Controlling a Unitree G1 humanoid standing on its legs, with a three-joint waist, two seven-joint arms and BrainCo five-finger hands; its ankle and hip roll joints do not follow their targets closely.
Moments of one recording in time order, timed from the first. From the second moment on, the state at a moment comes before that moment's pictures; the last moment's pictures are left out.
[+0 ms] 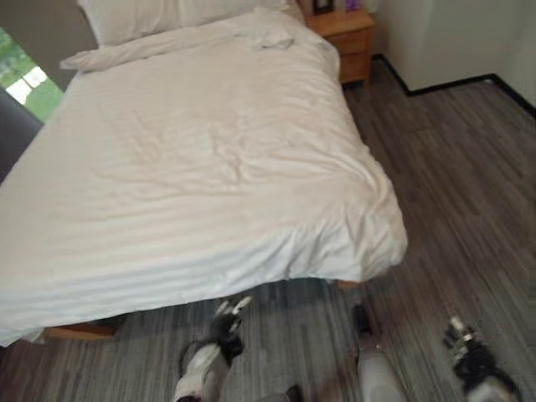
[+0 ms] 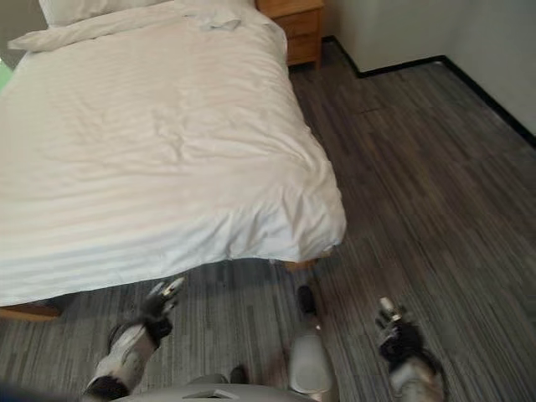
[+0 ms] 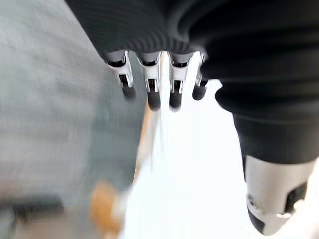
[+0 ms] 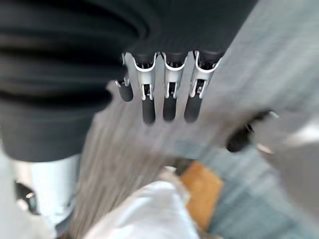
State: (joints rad) left arm -0.06 0.15 -0.17 0.64 -0.48 0.04 0.05; right arm 0.24 -0.12 -0.15 0.56 0.62 0.03 -0.05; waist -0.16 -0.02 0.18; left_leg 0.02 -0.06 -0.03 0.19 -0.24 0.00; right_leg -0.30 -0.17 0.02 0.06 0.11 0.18
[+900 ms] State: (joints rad) left arm 0.09 0.17 -0.18 0.36 -0.35 -0.01 0.23; right arm 0.24 -0.47 0.02 0.13 -0.09 0.03 -0.12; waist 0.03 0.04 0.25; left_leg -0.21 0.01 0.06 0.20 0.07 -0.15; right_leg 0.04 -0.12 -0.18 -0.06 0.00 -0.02
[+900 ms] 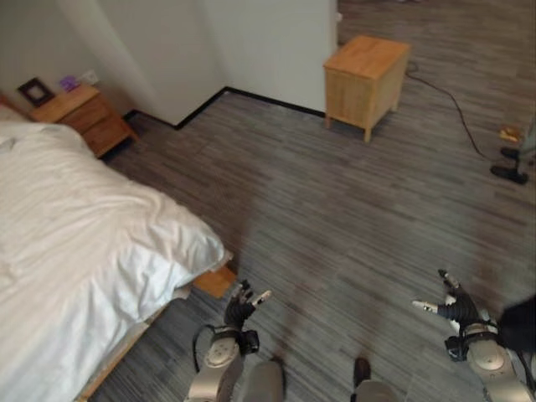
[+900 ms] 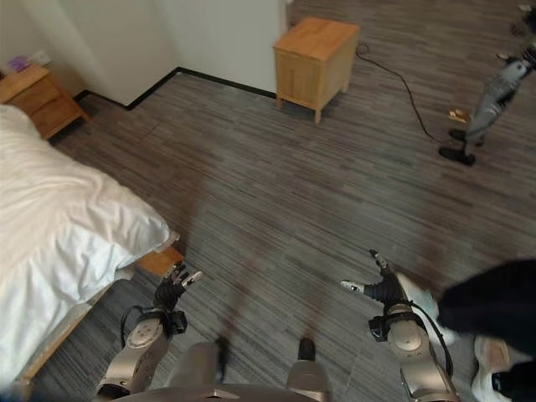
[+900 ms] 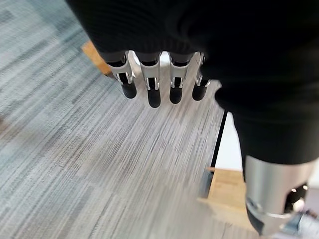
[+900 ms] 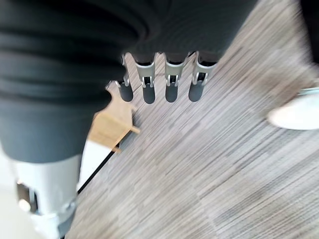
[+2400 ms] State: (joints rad) left arm 0.15 0.24 -0.21 0.11 -0.23 0.01 0.19; right arm 0.24 -0.43 0.01 0.05 -0.04 0.02 -0.03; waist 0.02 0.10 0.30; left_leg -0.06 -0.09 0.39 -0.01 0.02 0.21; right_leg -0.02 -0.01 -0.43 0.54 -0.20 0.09
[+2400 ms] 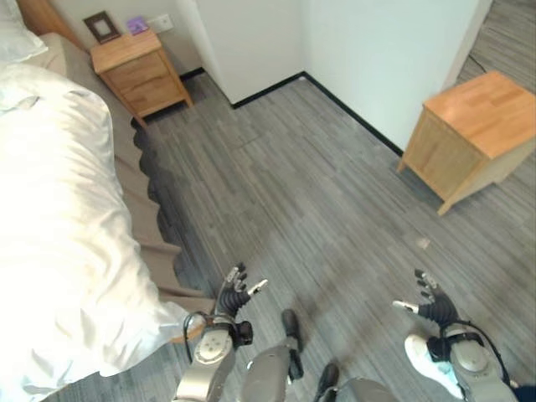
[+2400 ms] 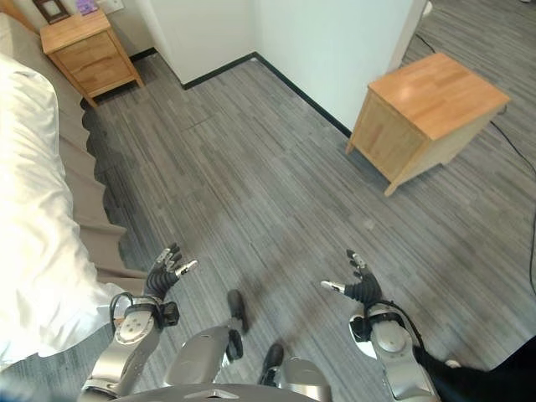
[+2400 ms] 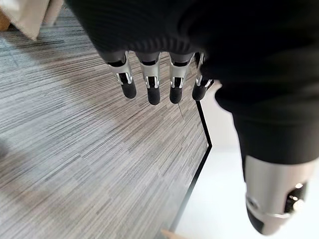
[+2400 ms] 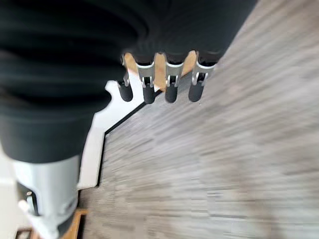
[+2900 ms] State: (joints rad) left arm 0.18 0.28 -0.07 -0.10 -0.27 -0.02 0.19; right arm 0.28 -0.41 0.00 -0.03 -0.06 0.02 -0.01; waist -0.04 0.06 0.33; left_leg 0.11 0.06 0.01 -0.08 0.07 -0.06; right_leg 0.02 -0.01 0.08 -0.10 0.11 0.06
